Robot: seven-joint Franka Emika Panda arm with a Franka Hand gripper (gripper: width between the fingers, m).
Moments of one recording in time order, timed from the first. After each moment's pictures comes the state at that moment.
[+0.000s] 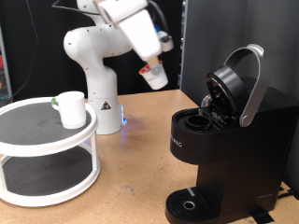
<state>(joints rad) 0.31 -0.30 -0.39 -2.25 0.40 2.08 -0.91</state>
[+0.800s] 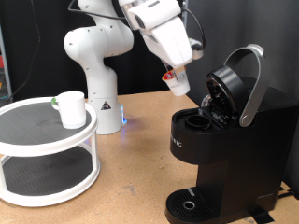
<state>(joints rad) 0.34 -0.21 -0.34 -2.19 0.41 2.11 -0.90</state>
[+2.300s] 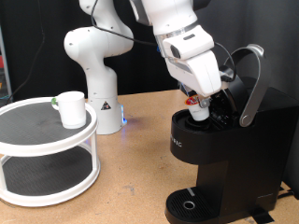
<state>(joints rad) 0.35 -0.15 -0.21 -2.30 0.38 2.33 -0.84</state>
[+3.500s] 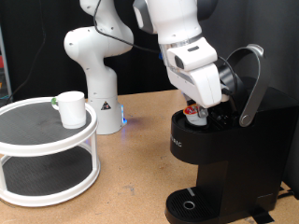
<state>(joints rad) 0.35 -0.11 -0.19 -2.31 0.31 2.36 -0.78</state>
